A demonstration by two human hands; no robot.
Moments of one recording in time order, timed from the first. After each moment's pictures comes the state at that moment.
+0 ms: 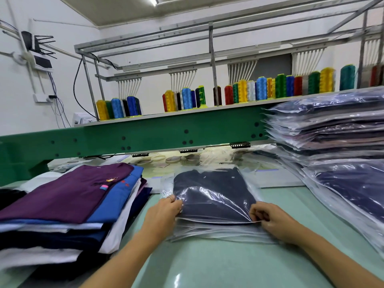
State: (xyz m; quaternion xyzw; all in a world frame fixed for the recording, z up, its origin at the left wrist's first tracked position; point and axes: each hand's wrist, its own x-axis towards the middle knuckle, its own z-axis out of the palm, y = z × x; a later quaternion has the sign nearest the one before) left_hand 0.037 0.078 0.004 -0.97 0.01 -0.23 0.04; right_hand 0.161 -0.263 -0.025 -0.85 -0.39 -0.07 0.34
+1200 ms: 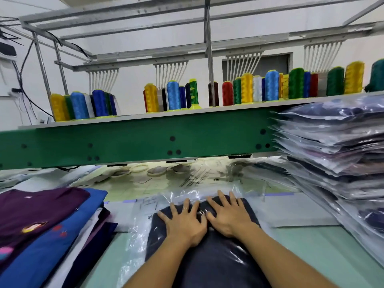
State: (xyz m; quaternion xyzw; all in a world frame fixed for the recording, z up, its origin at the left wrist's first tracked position) left_hand 0.278 0.053 -0.016 -0.98 -0.15 -0.06 -0.05; right_hand 0.349 -0.093 -0.015 -0.97 -0.25 -0.04 0.08
